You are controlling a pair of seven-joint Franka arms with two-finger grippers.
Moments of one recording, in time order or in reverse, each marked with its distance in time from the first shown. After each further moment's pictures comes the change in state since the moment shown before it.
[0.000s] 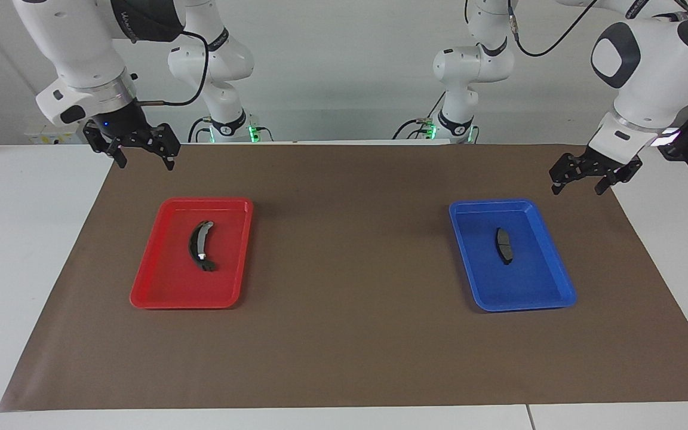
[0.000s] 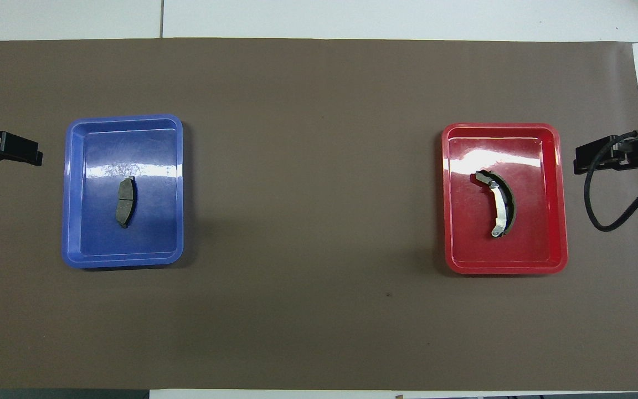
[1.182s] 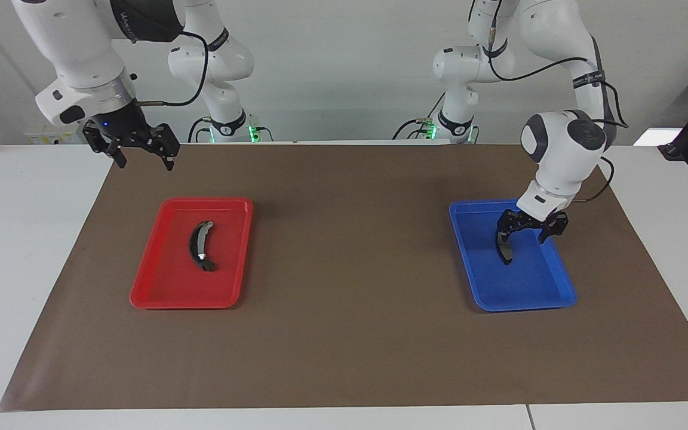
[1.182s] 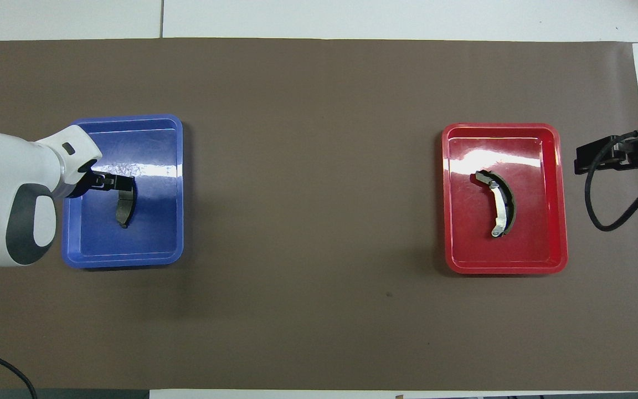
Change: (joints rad) left arm -0.046 0.051 -0.009 -0.527 0.000 0.657 -0.001; right arm -0.002 0.000 0.000 -0.001 0.000 0.000 0.000
